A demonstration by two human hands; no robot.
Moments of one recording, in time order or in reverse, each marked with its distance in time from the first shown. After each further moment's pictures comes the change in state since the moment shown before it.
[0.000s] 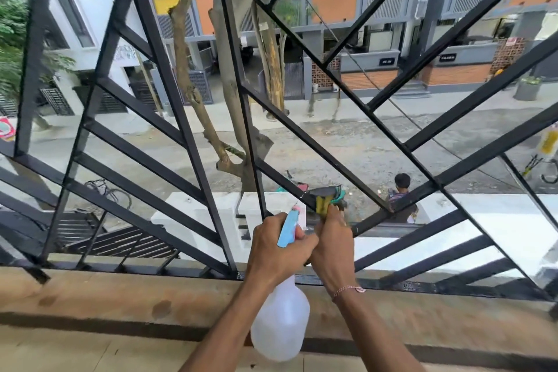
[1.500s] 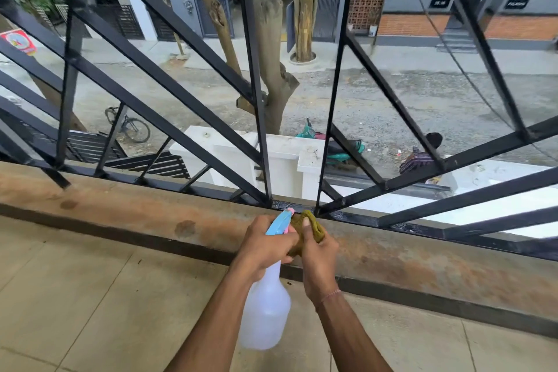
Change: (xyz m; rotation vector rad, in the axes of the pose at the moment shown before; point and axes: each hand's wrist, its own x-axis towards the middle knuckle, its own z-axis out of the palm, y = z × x) left_hand -0.012 -0.201 -0.010 -0.279 -0.090 -0.570; right_hand -0.111 0.048 0.209 0.998 -0.144 0.610
